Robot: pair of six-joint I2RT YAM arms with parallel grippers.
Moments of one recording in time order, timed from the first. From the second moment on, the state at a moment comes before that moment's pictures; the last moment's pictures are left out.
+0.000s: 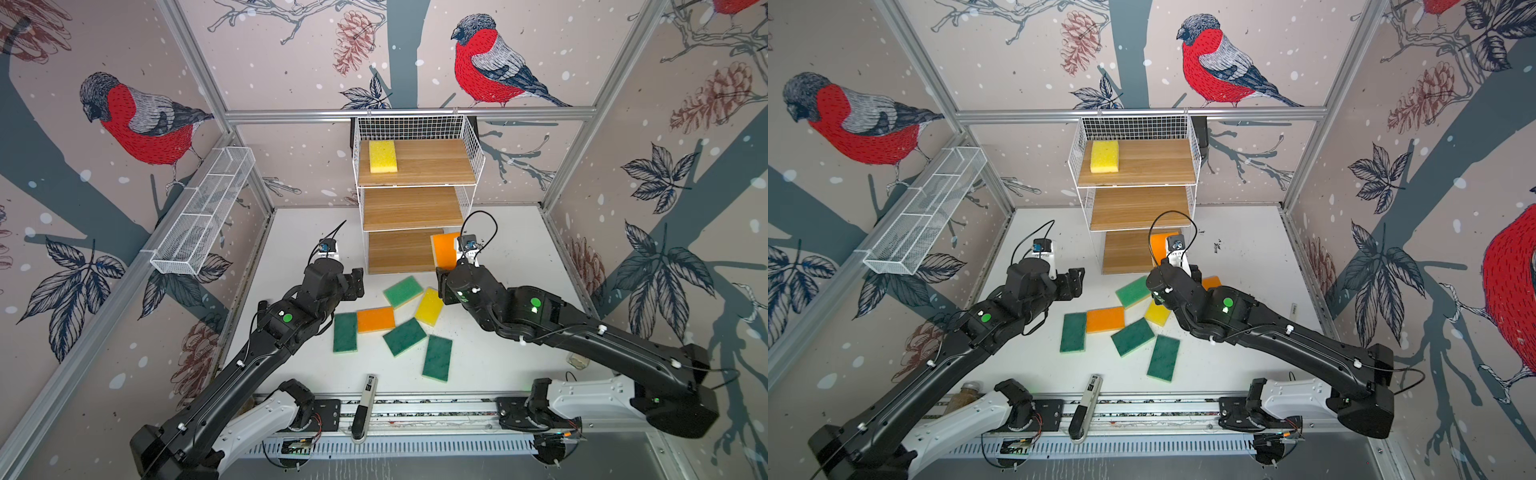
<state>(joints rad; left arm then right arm) -0.58 0.91 0.92 -0.57 -0.29 -0.42 1.16 1.20 1.27 -0.72 0.71 0.53</state>
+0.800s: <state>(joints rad) -0.53 0.96 0.99 -0.56 -0.34 -0.33 1.00 1.45 1.71 -0.54 0.65 0.18</state>
